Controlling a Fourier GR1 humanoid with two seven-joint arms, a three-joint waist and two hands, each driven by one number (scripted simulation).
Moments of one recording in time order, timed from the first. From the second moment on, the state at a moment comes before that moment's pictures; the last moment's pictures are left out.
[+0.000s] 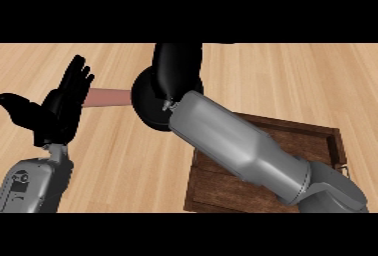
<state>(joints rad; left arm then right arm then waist) -0.31 0.24 0.00 -1.56 0.12 0.17 0.22 -1.25 -0.01 0.76 -0.85 0.99 -0.49 1.18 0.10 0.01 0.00</state>
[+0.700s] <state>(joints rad) -0.31 0.22 -0.01 -1.58 0.12 0.16 0.22 -1.14 -0.01 0.68 -0.69 0.75 -0.65 1.05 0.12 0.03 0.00</state>
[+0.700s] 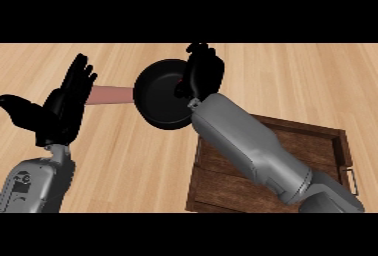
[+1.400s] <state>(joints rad) -0.30 0.23 0.01 -1.57 0.11 0.17 0.21 -1.05 -0.01 0.59 -0.83 0.46 -1.04 0.76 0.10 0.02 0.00</state>
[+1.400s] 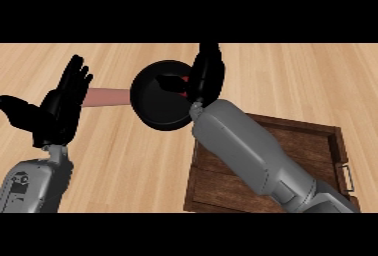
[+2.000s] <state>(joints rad) -0.23 0.26 0.09 -1.59 0.13 0.15 0.22 -0.82 -0.01 0.56 -1.06 0.32 -1.10 0.54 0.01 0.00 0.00</state>
